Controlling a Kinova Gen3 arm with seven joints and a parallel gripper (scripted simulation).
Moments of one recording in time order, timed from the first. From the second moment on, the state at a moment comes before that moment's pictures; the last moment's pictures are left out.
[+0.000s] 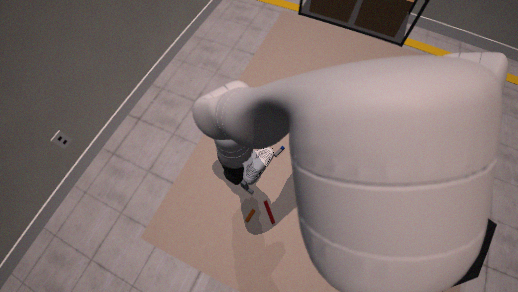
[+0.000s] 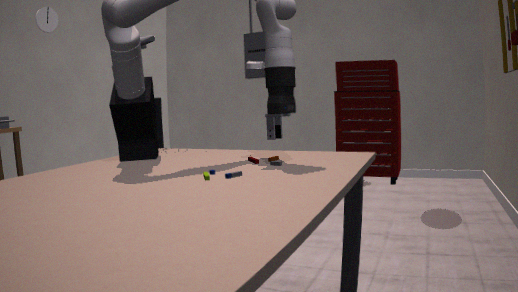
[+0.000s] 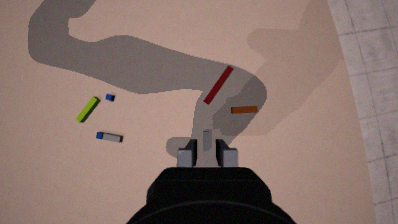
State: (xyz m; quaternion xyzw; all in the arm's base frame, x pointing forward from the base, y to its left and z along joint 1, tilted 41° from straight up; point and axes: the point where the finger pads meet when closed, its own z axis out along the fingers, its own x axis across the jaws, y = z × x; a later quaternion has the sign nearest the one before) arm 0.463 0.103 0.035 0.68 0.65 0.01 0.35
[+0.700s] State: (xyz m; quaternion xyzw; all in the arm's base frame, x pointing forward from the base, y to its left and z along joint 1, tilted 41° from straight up) arm 0.471 0.097 0.021 0.68 0.65 0.01 0.35
